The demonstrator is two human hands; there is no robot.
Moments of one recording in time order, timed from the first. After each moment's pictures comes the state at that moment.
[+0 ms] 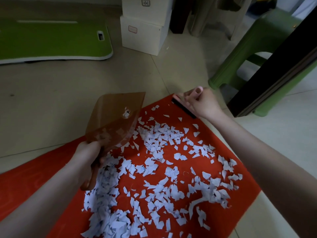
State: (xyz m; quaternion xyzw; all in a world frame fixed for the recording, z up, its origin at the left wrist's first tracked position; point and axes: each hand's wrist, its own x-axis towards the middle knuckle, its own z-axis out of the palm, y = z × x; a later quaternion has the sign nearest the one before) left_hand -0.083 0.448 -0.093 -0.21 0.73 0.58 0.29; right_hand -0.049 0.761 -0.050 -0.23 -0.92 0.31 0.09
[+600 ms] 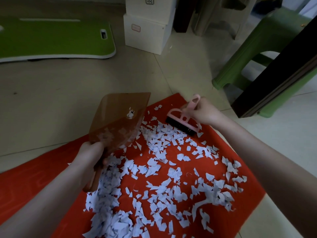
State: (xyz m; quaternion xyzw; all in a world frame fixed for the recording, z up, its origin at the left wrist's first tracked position) left_hand -0.082 0.448 -0.096 -0.20 0.73 0.58 0.29; right_hand -0.041 0.753 -0.055 -0.21 -0.92 0.34 -0.06
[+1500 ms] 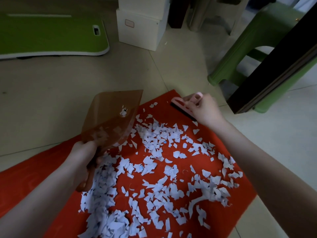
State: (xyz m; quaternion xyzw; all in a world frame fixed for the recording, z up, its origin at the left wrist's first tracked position) left_hand -0.086 0.444 -0.103 -0.20 0.74 0.58 0.29; right_hand -0.027 0.747 -0.057 -0.24 -0.92 0.31 0.08
